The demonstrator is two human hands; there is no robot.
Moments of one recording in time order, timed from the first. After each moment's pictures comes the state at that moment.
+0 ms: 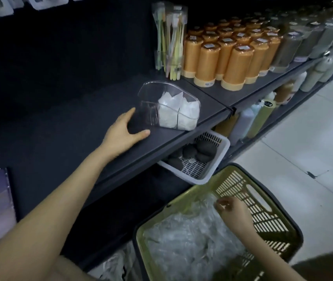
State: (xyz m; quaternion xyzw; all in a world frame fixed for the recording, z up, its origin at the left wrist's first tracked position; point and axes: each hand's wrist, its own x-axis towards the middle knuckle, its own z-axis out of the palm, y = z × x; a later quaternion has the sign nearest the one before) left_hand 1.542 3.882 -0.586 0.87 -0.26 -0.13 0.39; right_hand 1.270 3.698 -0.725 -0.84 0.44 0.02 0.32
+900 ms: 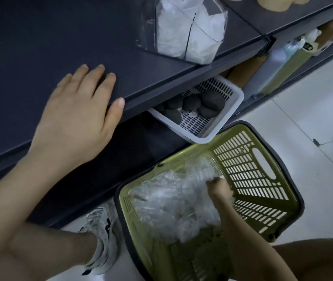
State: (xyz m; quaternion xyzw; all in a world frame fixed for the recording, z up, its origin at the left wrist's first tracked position) left_hand 1.483 3.929 -0.627 0.92 -0.37 0.08 0.06; right_hand 1.270 3.685 -0.896 -0.76 0.58 0.16 0.24
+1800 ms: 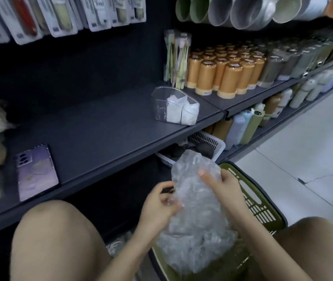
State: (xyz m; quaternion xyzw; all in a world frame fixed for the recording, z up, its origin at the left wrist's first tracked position) left_hand 1.310 3.940 -0.614 0.74 -0.10 -0.29 0.59; right_hand 1.251 3.772 -0.612 -0.71 0.33 -0.16 0.60
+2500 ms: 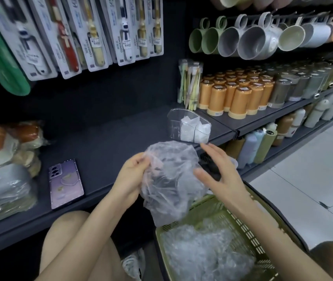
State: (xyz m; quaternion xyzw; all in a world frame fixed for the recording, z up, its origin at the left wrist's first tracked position) left_hand 1.401 3.970 -0.543 0.65 -0.07 -0.20 0.73; right_hand 1.278 3.789 -0.545 -0.87 0.07 -0.25 0.41
